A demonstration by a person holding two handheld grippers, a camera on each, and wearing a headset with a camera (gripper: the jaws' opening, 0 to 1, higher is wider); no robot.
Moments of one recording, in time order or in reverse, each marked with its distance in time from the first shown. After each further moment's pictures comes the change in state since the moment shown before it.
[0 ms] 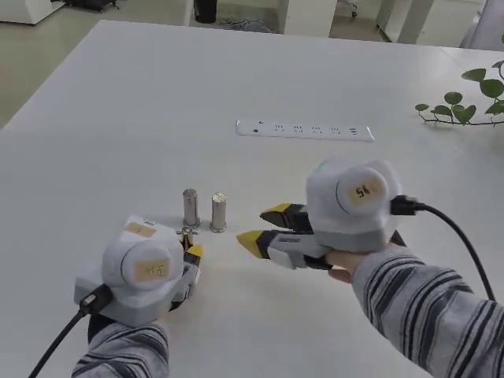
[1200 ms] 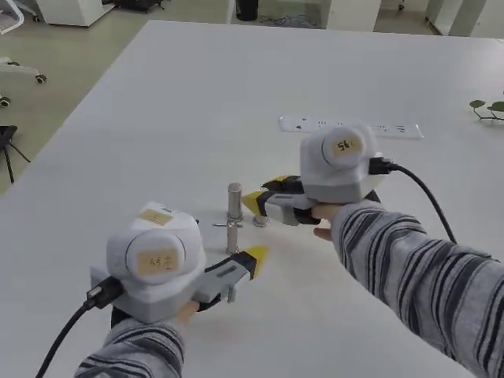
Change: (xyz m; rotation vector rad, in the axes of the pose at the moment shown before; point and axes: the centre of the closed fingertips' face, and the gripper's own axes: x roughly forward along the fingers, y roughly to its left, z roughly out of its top) left arm -0.041 -0.003 0.023 -0.063 -0.072 -0.085; right arm 0.074 -0.006 0.036 0.091 -0.050 0.041
